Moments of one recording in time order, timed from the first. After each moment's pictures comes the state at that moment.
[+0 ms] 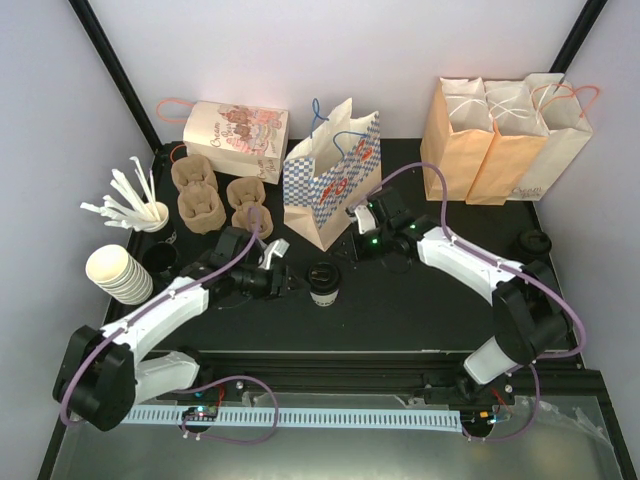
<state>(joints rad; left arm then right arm) -0.45 1.15 0.60 -0.31 0.81 -0.60 0.59 1.56 1.07 -0.42 -0.51 0.39</state>
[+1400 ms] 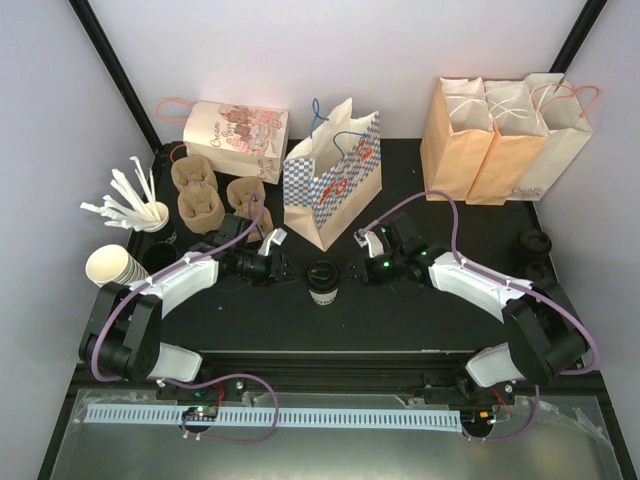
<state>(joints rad) -0.32 1.39 0.70 -0.32 0.90 -0.49 0.59 1.43 0.80 -0.27 -0.65 0.50</state>
